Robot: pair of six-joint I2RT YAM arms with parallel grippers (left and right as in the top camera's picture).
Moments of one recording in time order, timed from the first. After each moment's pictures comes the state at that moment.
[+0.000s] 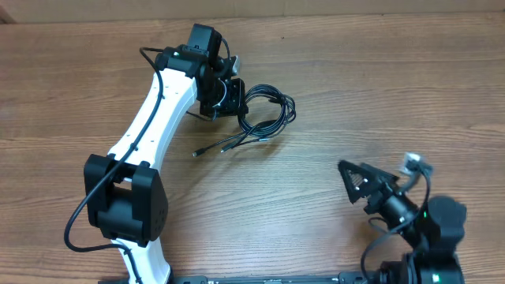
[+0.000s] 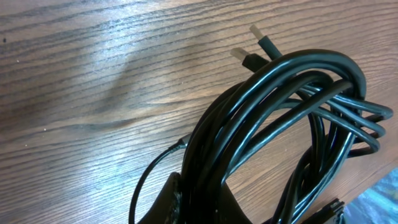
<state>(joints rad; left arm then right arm) -0.28 1.97 1.72 -1.07 0.46 -0.29 -0.04 0.37 0.34 -0.24 -0.65 0.75</state>
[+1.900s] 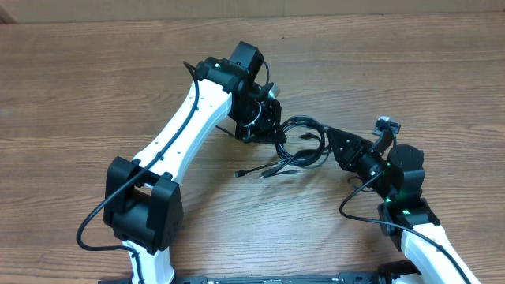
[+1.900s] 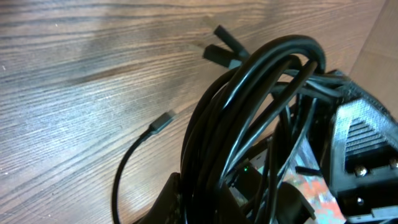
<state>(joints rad) -0.46 1.97 1.72 -1.19 0.68 -0.46 0.12 1.06 0.35 0.35 -0.39 0.75</state>
